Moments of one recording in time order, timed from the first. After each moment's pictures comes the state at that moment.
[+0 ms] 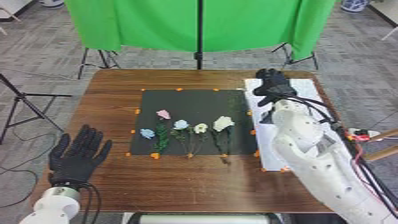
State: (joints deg) left arm 126.6 -69.2 -100.5 -121.7 -1.0 16.8 7.5; right arm -71.2 -56.9 59.9 -94.3 -137.9 -0.8 27.9
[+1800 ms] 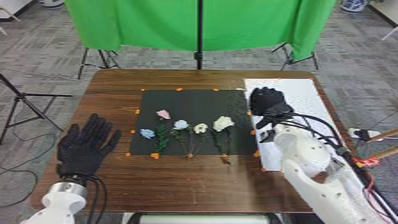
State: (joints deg) left arm 124.2 -69.9 -98.9 -120.4 2.5 8.3 5.0; right arm -83.1 -52.7 60.4 -104.7 -140.9 0.5 21.5
